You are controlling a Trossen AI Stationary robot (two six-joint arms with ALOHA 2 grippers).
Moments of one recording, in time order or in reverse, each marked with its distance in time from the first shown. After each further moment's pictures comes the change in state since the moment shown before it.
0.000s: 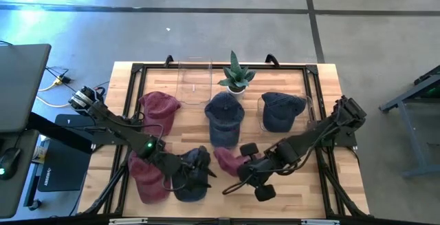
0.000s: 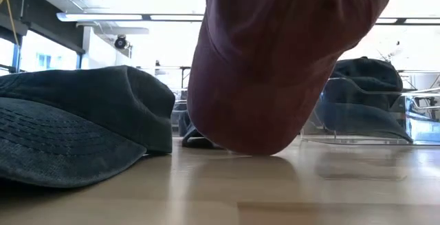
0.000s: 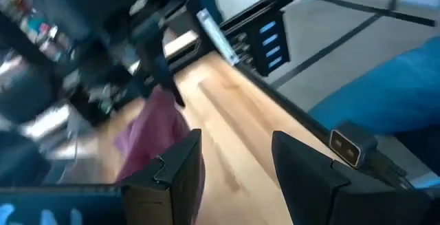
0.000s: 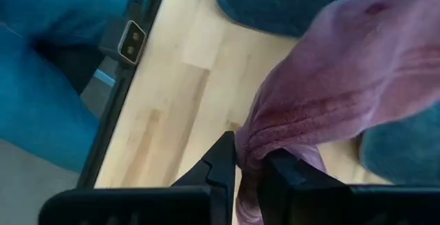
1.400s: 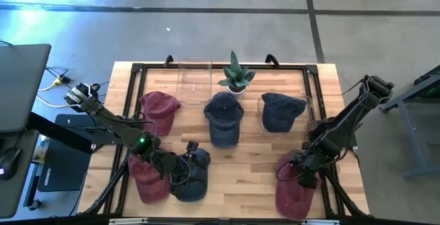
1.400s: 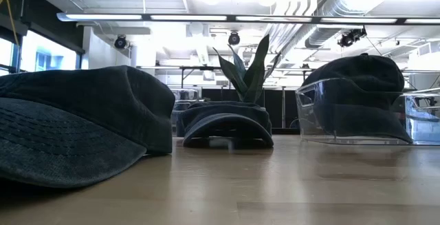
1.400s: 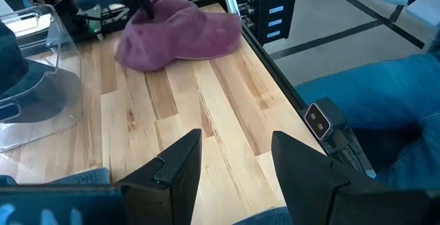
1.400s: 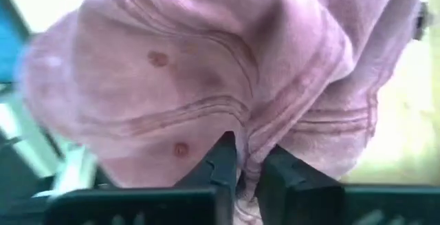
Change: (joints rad) left arm -0.012 -0.086 0.000 -0.265 -0.037 -0.365; right arm 0.276 -0.571 -0.870 0.058 -0.233 0.932
